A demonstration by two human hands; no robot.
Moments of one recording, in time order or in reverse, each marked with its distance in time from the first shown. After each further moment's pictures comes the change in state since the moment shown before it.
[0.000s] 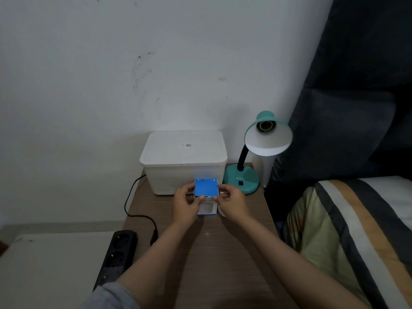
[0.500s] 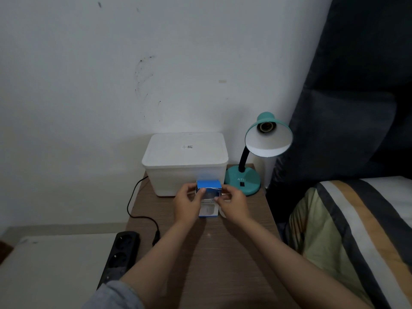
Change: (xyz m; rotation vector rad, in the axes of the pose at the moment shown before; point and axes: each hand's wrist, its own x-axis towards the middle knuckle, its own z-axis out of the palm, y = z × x) left_hand 0.000 0.016 0.002 -0.048 0.090 -0.016; right_hand -0.005 0.000 -0.001 0.068 -0.011 -0.048
